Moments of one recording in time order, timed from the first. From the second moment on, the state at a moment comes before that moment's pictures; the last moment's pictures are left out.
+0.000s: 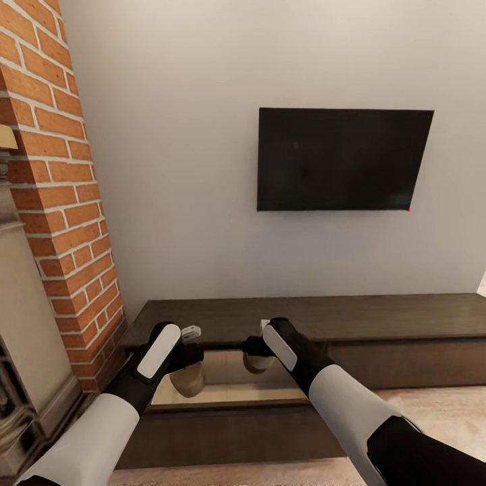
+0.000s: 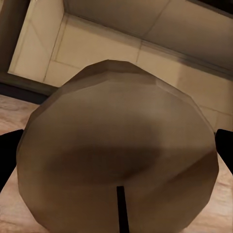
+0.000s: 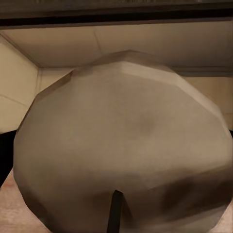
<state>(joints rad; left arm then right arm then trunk) -0.72 -0.03 -0.27 -0.94 1.11 0.87 0.94 -0.89 0.17 0.51 -0.59 -0.77 0.75 -0.43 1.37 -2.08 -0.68</state>
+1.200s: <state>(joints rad) -0.72 -0.04 -0.29 -0.94 0.90 0.81 0.75 -0.89 0.17 0.53 -0.59 -0.77 0.65 -0.42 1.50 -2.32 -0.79</state>
